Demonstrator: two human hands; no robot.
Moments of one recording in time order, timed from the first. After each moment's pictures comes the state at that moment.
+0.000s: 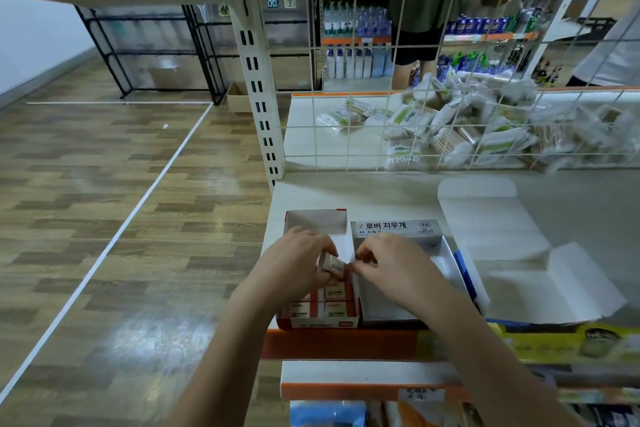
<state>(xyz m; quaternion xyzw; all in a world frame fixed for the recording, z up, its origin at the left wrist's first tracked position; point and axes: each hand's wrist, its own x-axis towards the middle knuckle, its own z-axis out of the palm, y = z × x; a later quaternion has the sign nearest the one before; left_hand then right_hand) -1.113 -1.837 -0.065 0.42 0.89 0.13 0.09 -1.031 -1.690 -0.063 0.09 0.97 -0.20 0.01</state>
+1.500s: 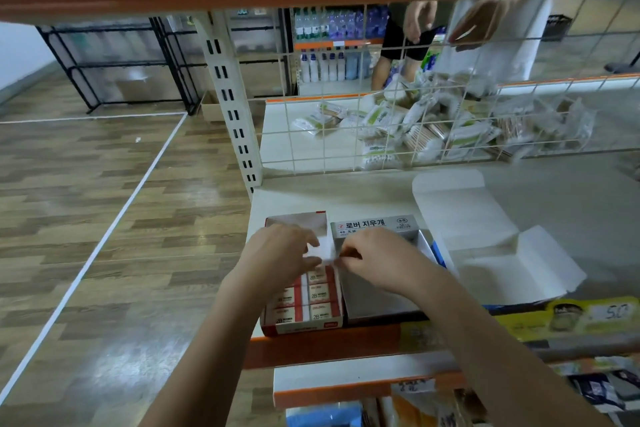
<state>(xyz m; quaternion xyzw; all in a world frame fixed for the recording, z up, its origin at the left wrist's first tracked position) -1.123 -1.820 -0.052 0.40 0.91 0.04 0.11 -1.032 -1.680 -0.050 0.06 0.98 -0.19 0.07</state>
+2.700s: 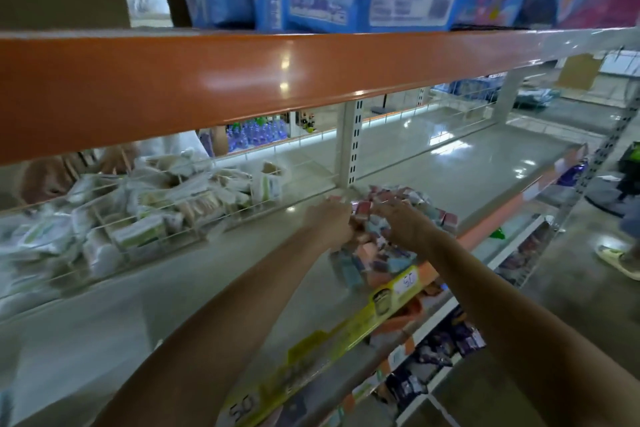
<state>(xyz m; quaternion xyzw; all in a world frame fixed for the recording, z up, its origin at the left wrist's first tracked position) -0.893 -1.266 -0.028 0.64 0.77 0.05 0.01 -0.751 -1.189 -0.031 0.38 0.92 0.00 0.01</state>
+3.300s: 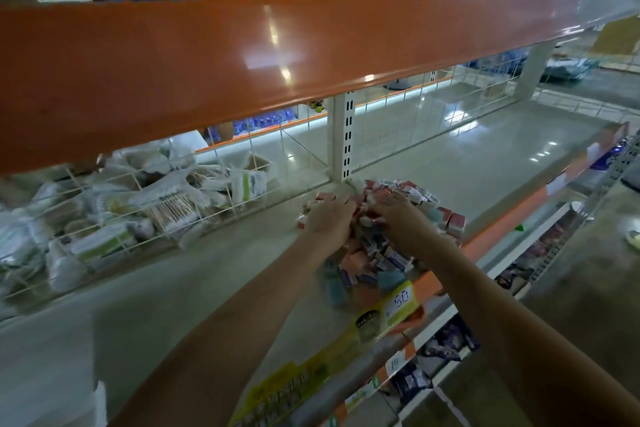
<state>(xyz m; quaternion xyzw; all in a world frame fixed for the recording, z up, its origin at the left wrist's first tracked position) -0.886 -1.204 -0.066 0.65 0.75 0.10 -0.05 -0.745 -1.123 -0.069 0.29 0.95 0.01 -0.11</state>
